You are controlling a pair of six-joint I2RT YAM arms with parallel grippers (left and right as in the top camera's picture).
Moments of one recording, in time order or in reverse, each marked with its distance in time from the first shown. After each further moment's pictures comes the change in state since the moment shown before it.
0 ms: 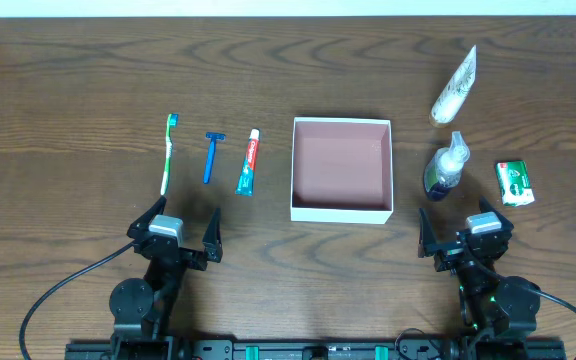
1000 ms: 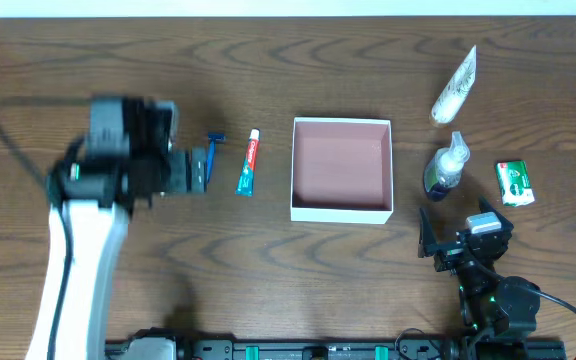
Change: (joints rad) left arm 0.000 1.307 1.278 -1.005 -0.121 0.035; right arm 0.000 -0.003 -0.002 0.000 0.000 0.000
